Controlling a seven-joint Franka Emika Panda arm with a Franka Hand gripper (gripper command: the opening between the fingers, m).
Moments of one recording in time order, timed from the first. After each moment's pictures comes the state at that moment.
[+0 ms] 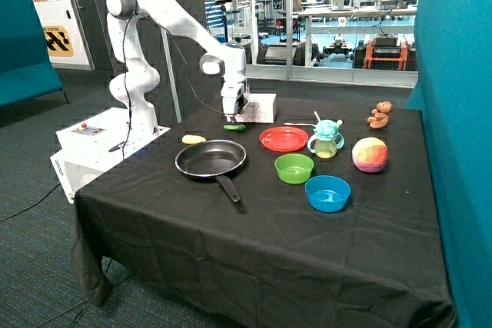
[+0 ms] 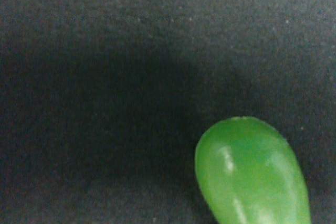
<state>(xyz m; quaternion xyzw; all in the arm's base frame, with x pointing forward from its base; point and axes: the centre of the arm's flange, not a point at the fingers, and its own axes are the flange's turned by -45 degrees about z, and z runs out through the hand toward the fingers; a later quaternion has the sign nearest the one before) 0.478 0.051 0.321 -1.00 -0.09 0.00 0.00</state>
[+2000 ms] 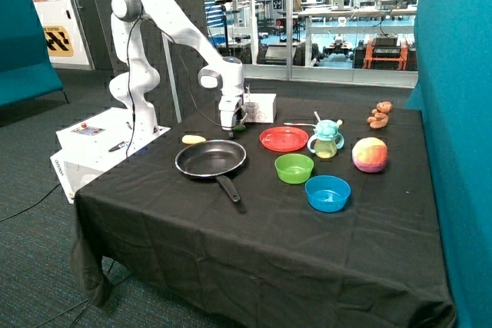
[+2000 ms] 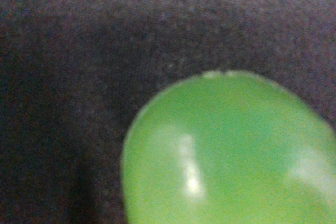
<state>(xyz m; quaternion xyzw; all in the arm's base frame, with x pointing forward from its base) 0.472 0.037 0.272 -1.00 -0.09 0.00 0.00</state>
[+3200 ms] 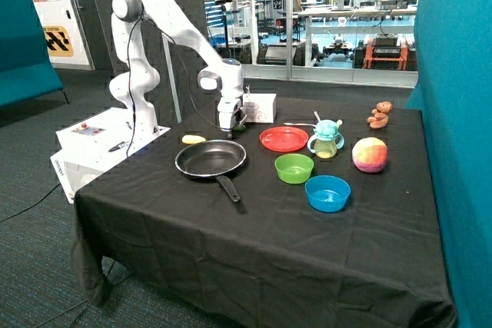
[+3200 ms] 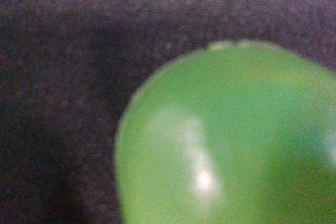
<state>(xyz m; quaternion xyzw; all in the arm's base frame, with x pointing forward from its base) 0.468 0.039 0.266 -1.00 -0.07 0.00 0.00</state>
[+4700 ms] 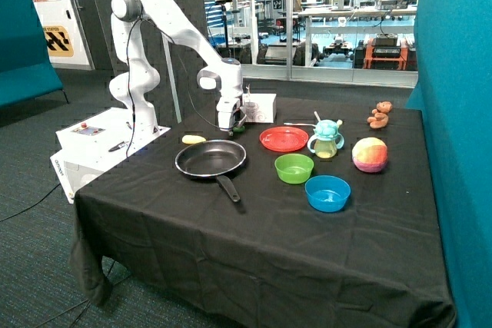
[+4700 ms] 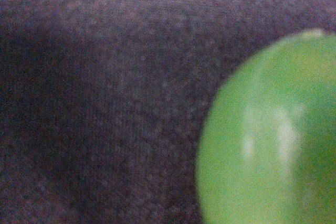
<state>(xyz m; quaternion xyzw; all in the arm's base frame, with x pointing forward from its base) 0.469 0.033 0.269 -1.00 -0.06 0.00 0.00</state>
